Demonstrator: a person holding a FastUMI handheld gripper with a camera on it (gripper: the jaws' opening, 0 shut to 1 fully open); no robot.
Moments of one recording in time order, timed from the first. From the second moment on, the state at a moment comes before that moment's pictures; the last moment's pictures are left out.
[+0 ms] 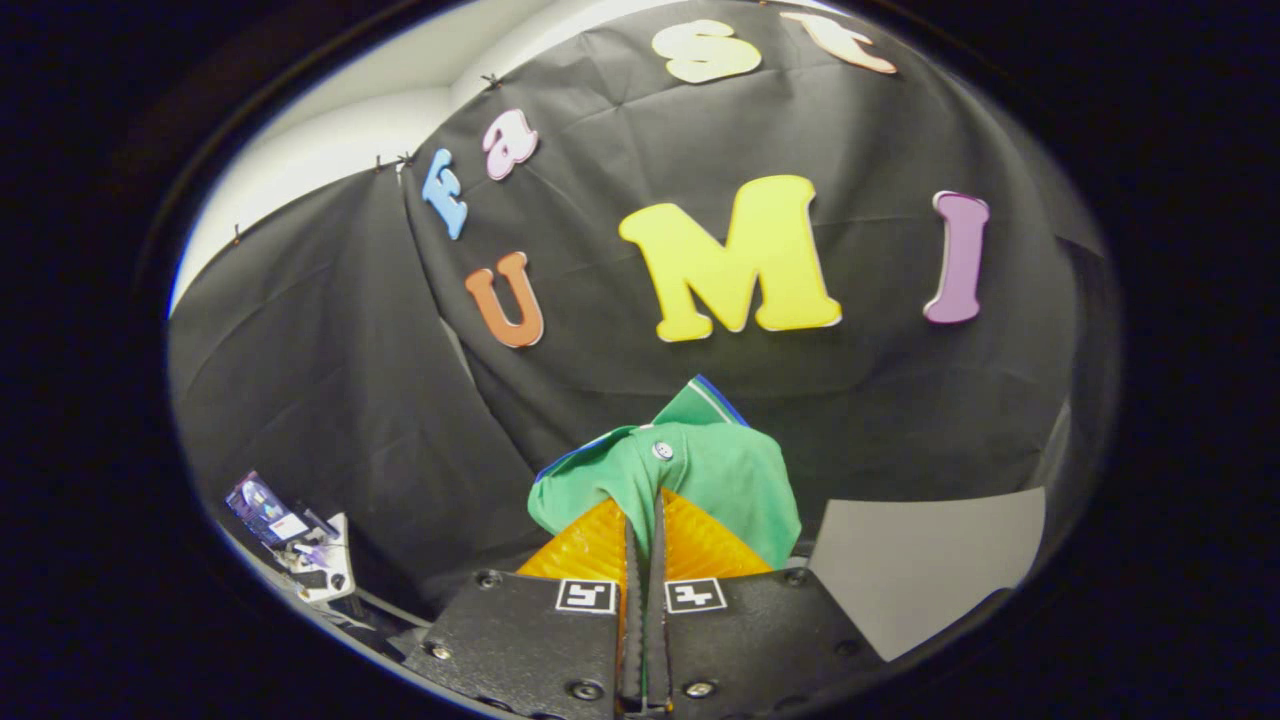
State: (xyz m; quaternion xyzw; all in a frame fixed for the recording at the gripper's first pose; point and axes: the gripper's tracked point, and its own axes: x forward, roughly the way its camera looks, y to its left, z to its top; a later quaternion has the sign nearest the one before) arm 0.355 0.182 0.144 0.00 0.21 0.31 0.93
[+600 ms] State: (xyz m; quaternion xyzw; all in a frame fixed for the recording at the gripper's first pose) arm 0.391 0.271 -0.001 0.00 0.30 0.28 0.91
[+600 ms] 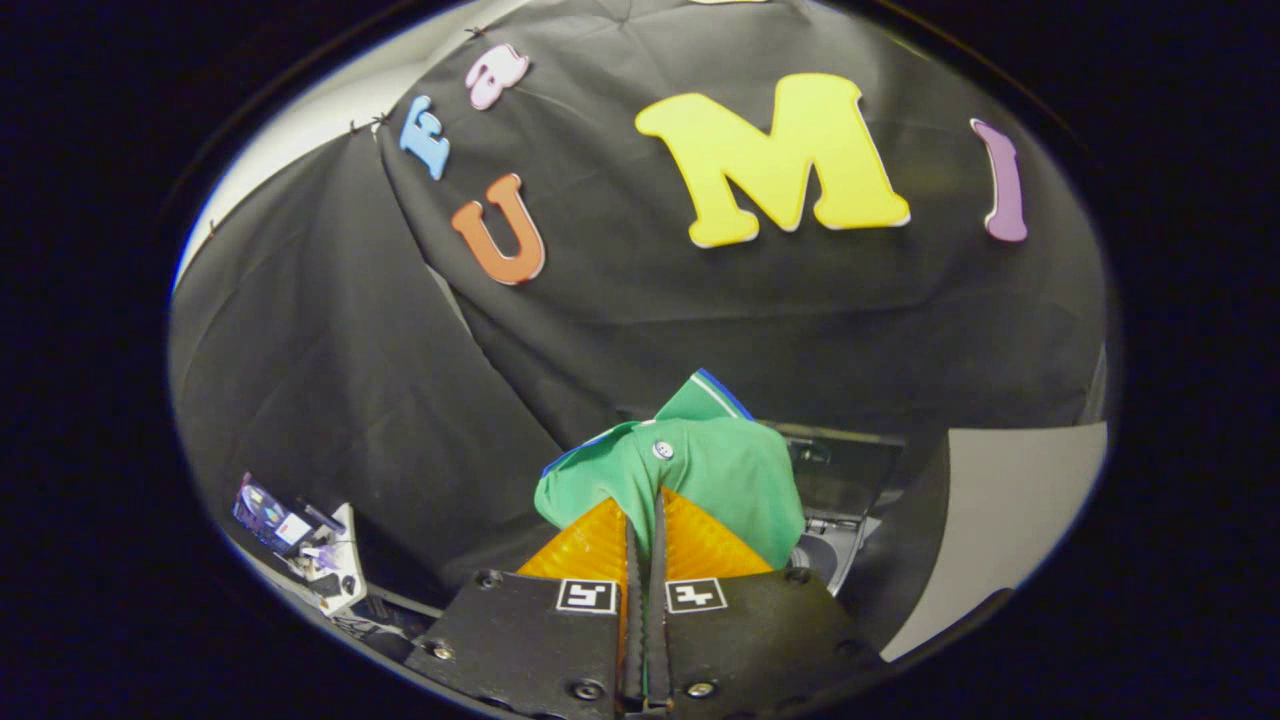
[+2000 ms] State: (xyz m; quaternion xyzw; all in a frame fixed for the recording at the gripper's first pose) arm 0.484 0.248 -0.297 0.06 0.45 0.00 0.89
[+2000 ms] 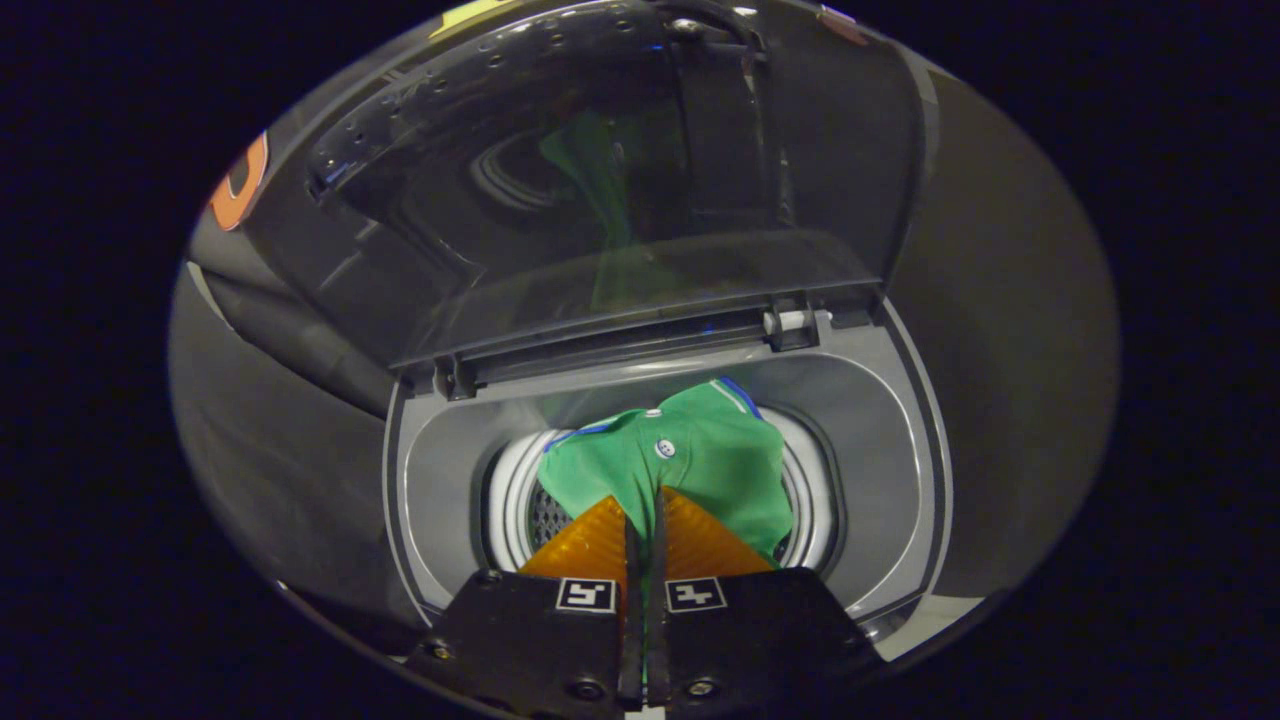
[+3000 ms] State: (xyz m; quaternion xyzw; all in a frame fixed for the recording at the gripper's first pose) arm 0.458 0.260 -0.264 -0.01 0.43 0.08 0.90
